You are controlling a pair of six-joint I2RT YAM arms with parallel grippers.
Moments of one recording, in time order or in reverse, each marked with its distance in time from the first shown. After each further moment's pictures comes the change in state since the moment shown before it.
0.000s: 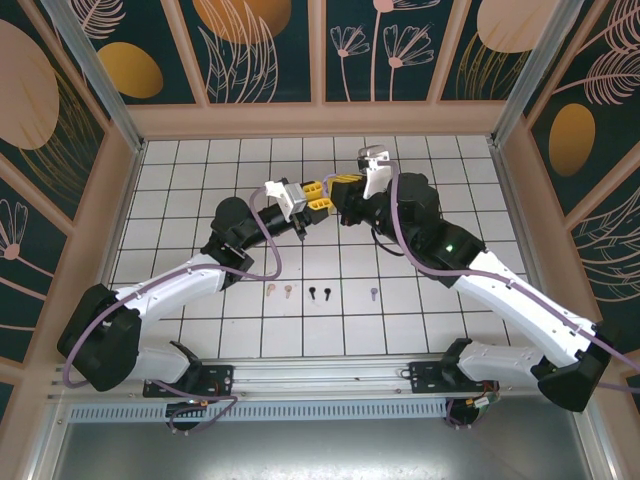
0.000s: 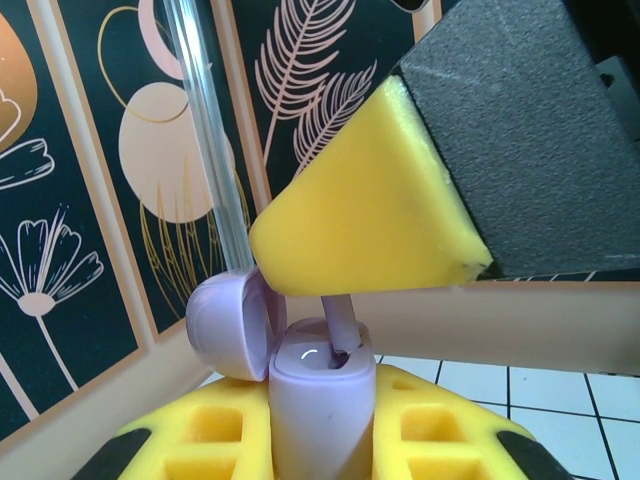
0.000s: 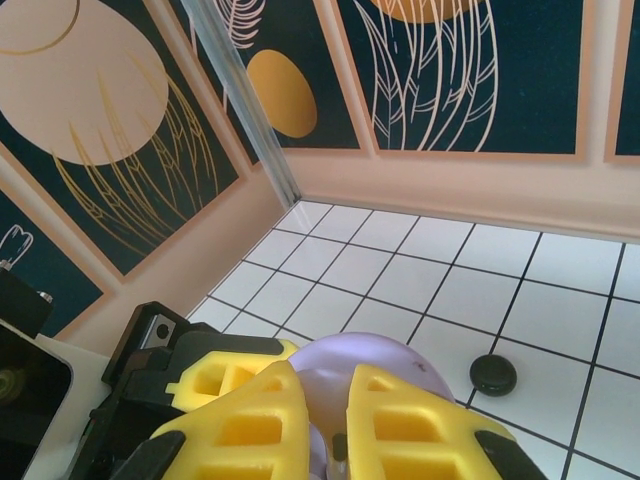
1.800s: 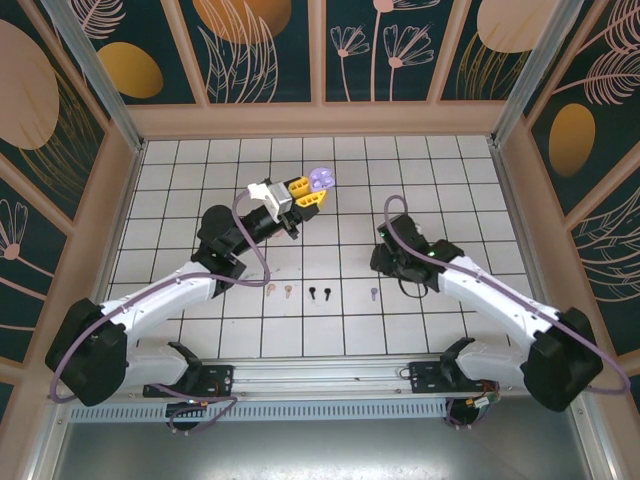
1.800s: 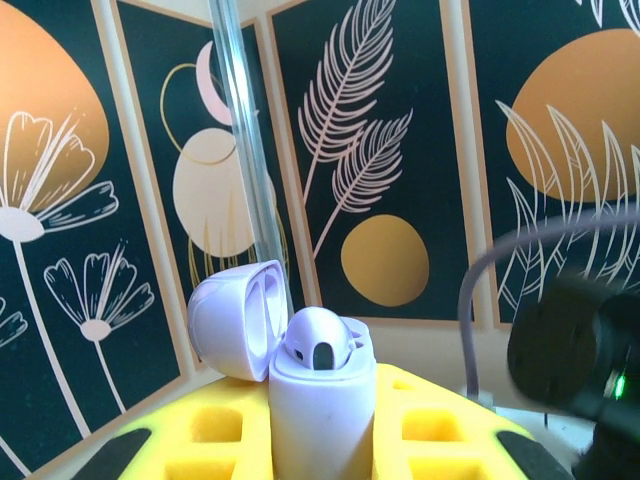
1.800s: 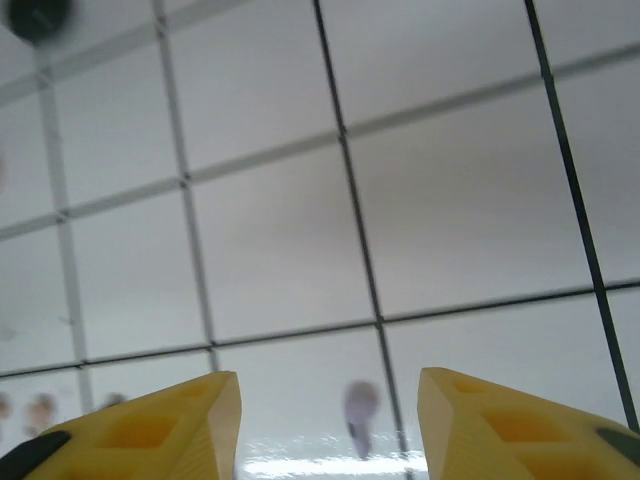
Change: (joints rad) left arm 0.000 -0.094 -0.047 0.047 -0.087 -0.023; right arm -0.176 0.074 -0.382 -0.456 0.055 0.473
